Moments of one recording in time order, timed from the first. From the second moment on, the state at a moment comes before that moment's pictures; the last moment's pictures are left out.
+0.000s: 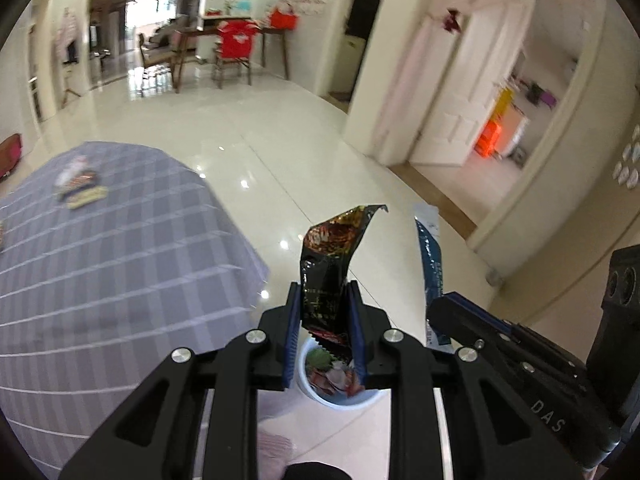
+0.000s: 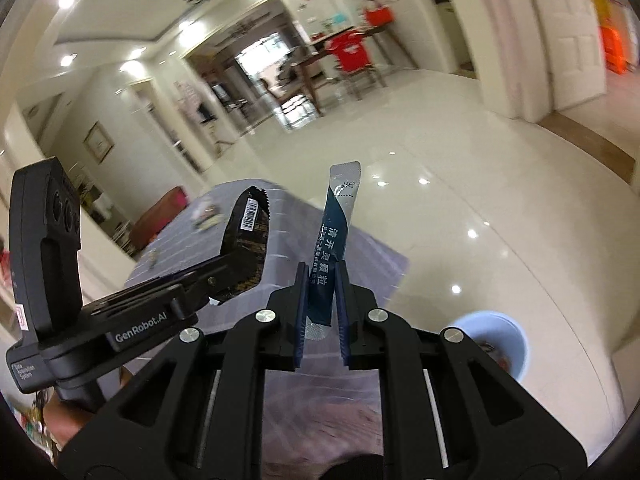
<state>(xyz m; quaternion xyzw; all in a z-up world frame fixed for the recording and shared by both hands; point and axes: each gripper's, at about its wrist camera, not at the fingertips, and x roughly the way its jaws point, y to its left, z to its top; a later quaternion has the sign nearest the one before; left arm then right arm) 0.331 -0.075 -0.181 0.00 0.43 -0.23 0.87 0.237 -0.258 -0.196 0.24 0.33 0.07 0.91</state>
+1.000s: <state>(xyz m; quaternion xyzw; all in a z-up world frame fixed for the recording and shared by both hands) 0.329 -0.183 -0.288 0.08 0.51 -0.26 0.81 0.207 -0.358 -0.281 0.31 0.35 -0.04 0.88</state>
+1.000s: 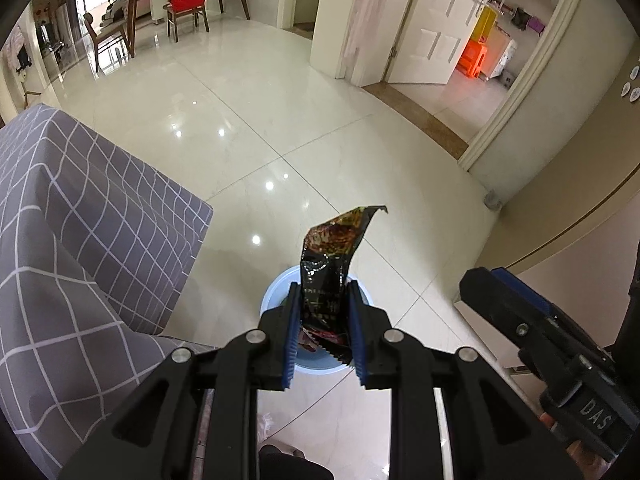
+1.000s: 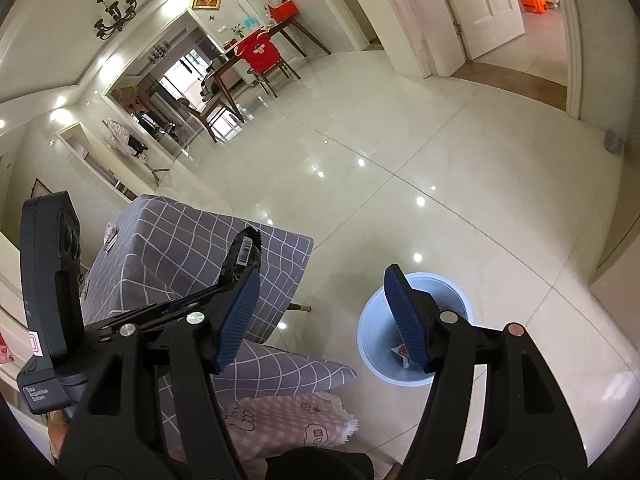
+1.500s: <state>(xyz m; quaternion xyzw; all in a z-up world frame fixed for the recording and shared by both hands) 0.337 -0.209 -0.278 0.08 0.50 -0.26 0.82 0.175 -0.383 -0.264 0.31 0.28 -0.10 0.90</state>
